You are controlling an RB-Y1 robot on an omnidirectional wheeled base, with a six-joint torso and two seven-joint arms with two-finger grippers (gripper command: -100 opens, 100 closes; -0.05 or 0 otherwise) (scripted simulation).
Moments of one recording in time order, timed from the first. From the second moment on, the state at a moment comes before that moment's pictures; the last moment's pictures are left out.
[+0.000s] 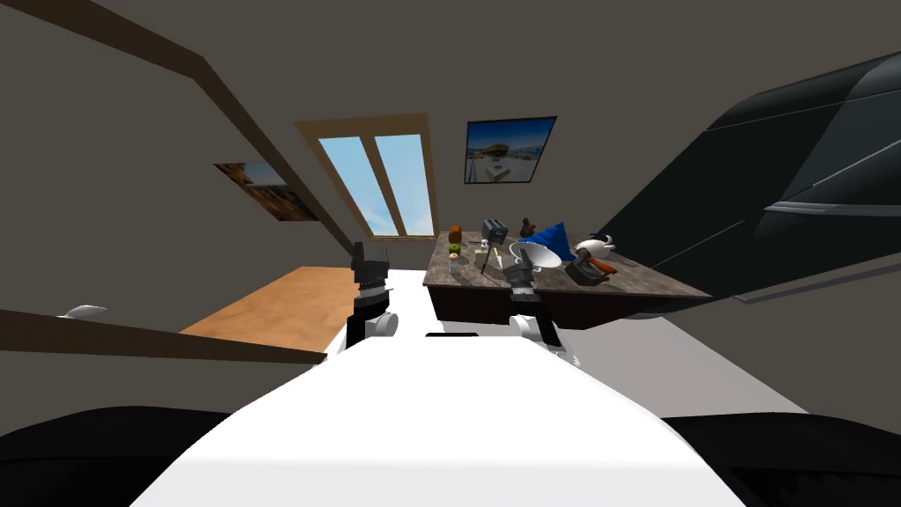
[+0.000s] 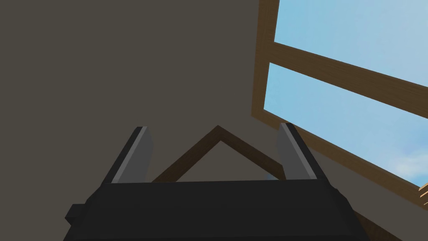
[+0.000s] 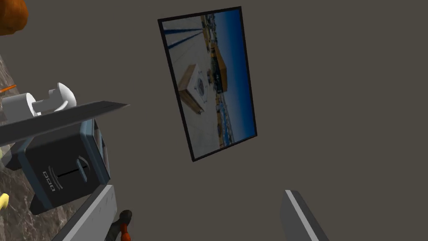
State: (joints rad) left arm 0.45 0.00 -0.04 -2.24 0.11 -0.51 -0.02; right arm 0.42 -0.19 0.02 -2.10 -0.19 -0.34 -0.20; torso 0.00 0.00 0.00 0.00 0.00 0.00
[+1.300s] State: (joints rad) left arm 0.45 0.00 -0.04 -2.24 0.11 -0.51 -0.02; right arm 0.32 -0.20 0.07 -1.95 -0.55 -0.11 -0.47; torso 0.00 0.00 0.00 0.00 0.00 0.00
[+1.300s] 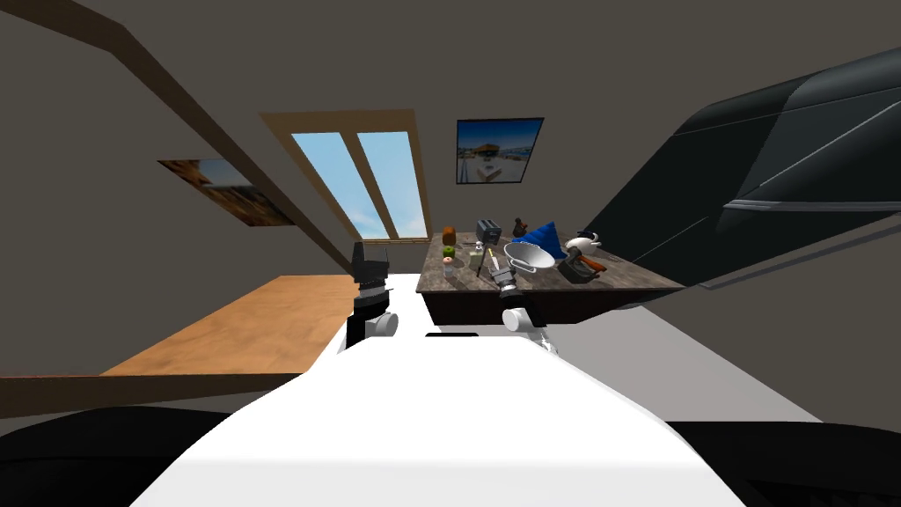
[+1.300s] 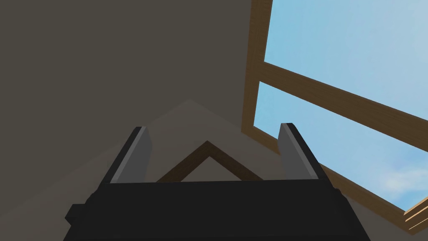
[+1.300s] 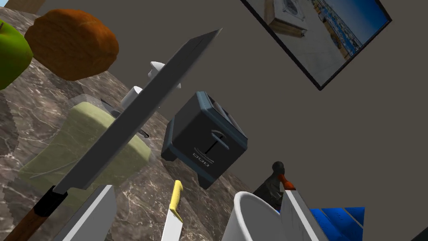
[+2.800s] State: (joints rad) left arm 0.45 0.00 -0.04 -2.24 0.11 -0.51 -0.02; right arm 0.24 0.02 0.10 -1.84 -0.83 0.07 -0.68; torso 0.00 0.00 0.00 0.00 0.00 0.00
